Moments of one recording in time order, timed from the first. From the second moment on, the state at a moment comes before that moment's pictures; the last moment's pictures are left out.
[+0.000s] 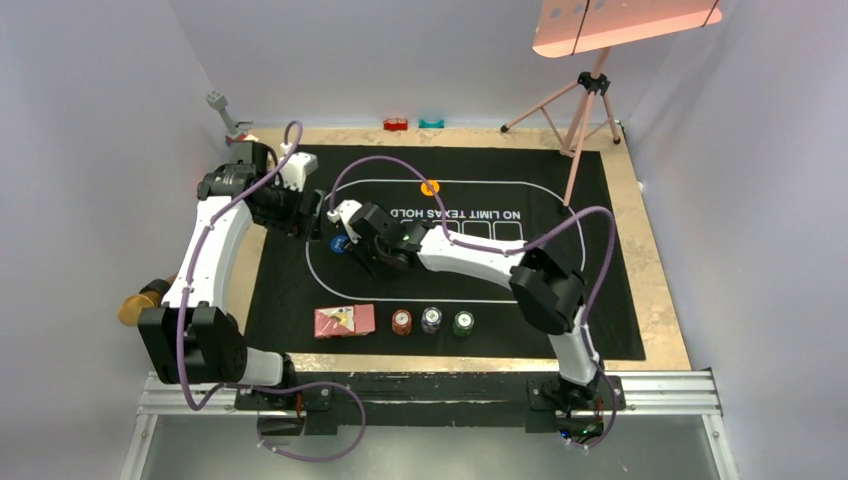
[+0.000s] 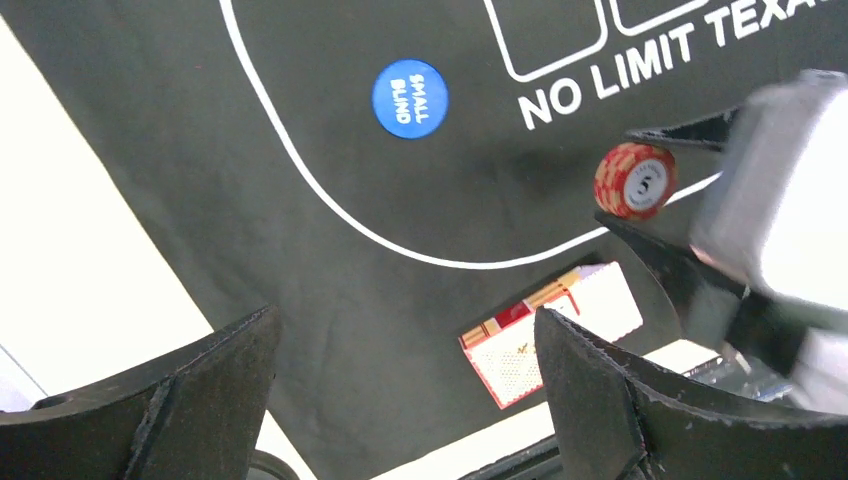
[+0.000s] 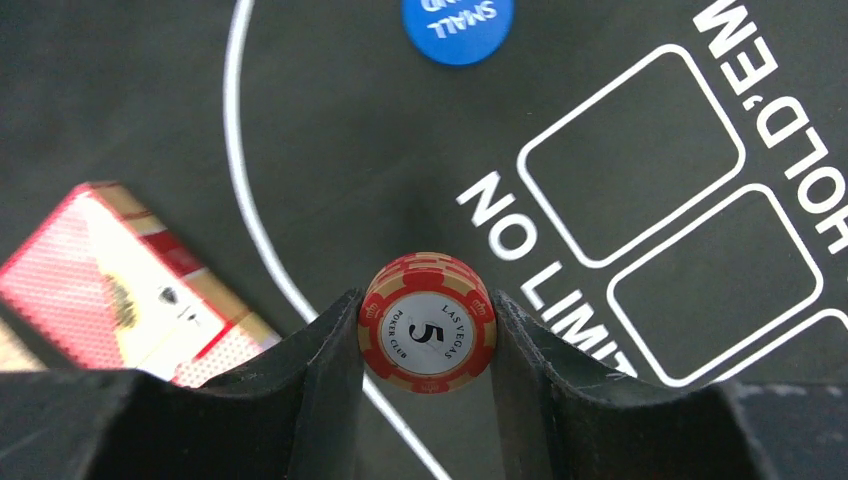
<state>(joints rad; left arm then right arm) 0.02 1.39 1.30 -1.02 0.32 0.31 1.05 2.00 1.58 -0.38 0.10 0.08</state>
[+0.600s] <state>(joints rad) 0.06 1.42 1.35 -0.99 0.30 0.24 1.01 2.29 1.83 -0.35 0.09 0.08</state>
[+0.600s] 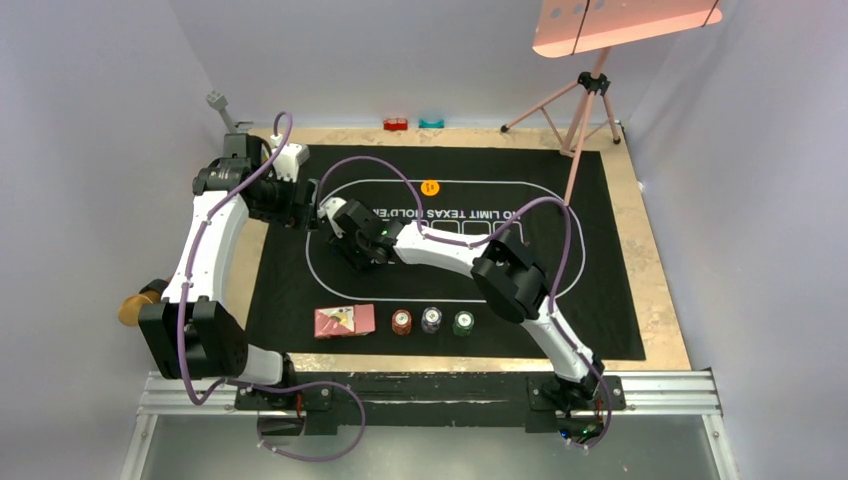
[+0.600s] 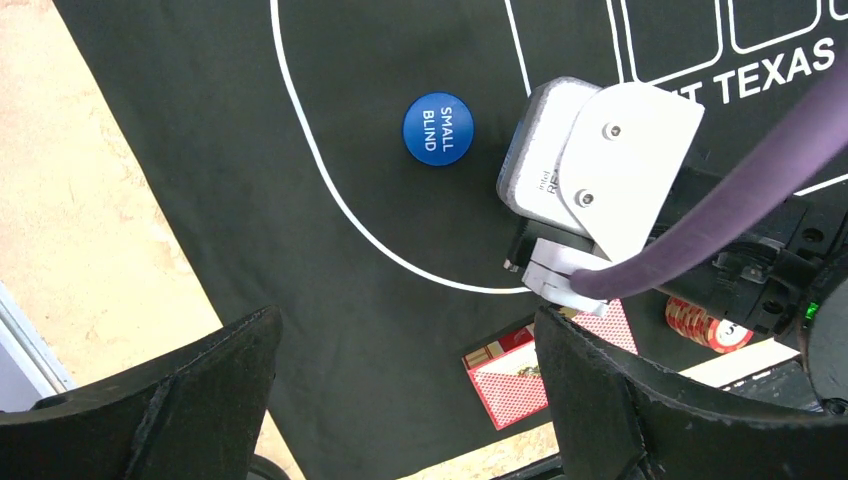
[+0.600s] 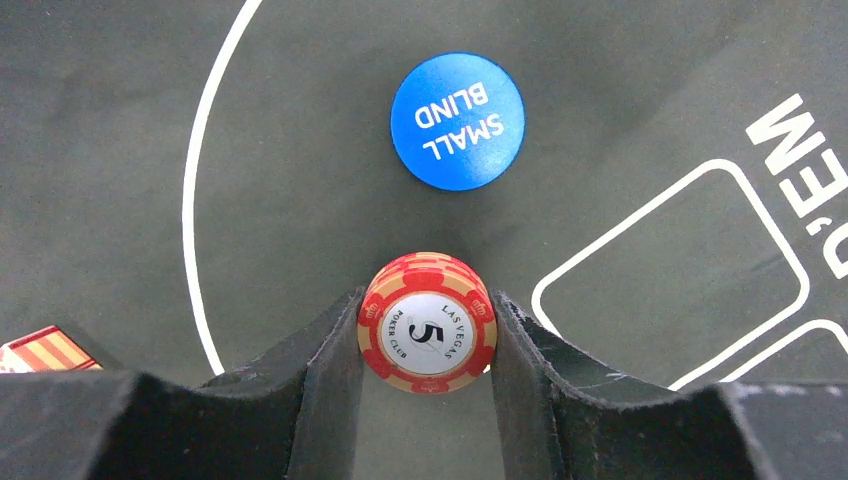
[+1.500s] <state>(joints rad) 0.06 1.38 1.31 -0.96 0.33 0.25 1.00 2.33 1.83 -0.31 0.09 0.07</state>
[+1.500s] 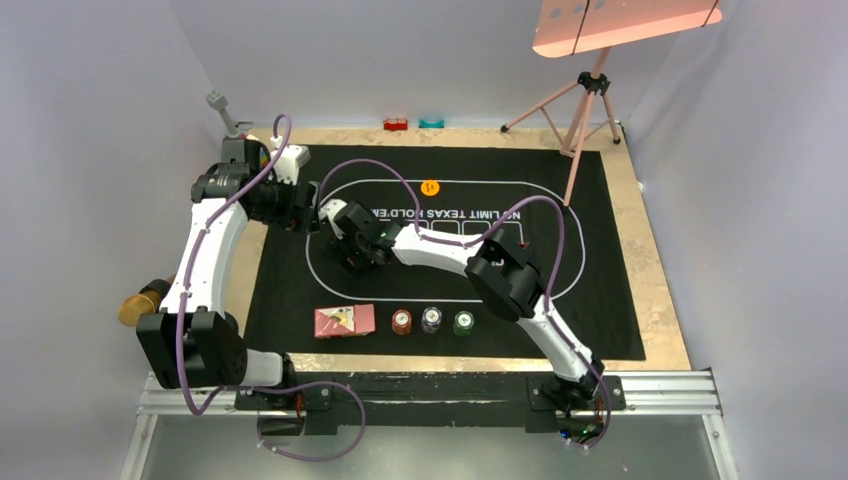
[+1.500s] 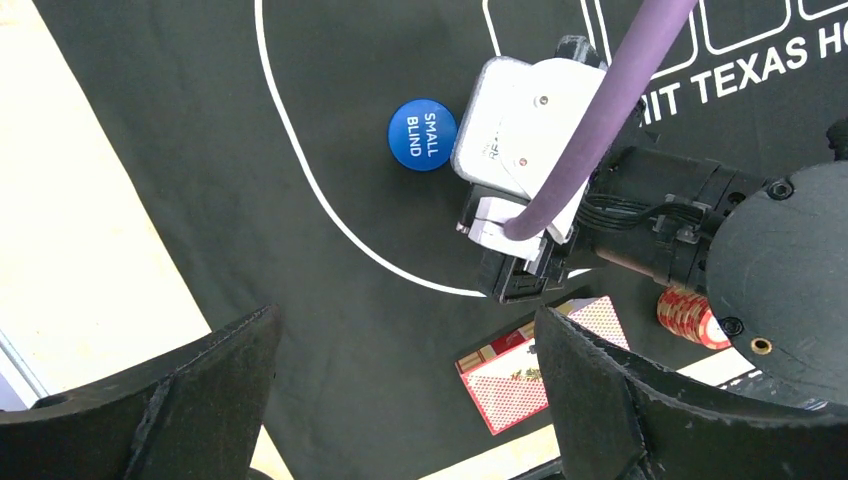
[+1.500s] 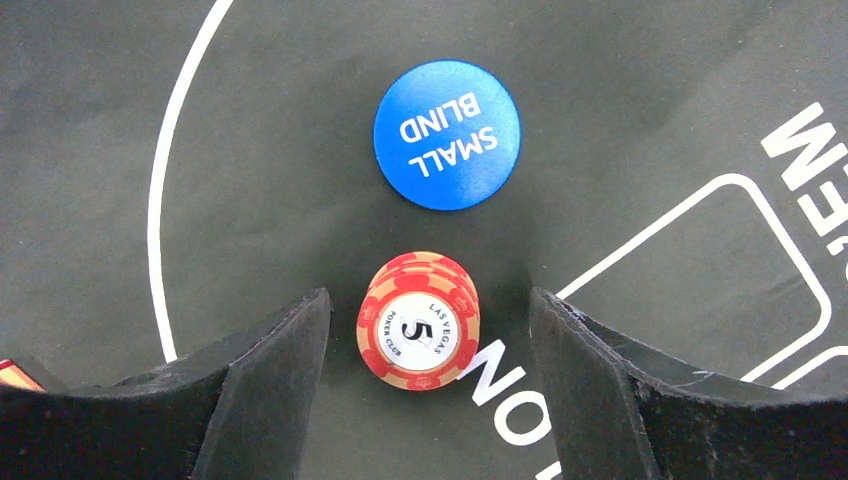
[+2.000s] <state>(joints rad) 0.06 1.37 1.31 -0.96 0.33 0.25 1.00 1.87 1.61 -0.36 0.06 0.08</state>
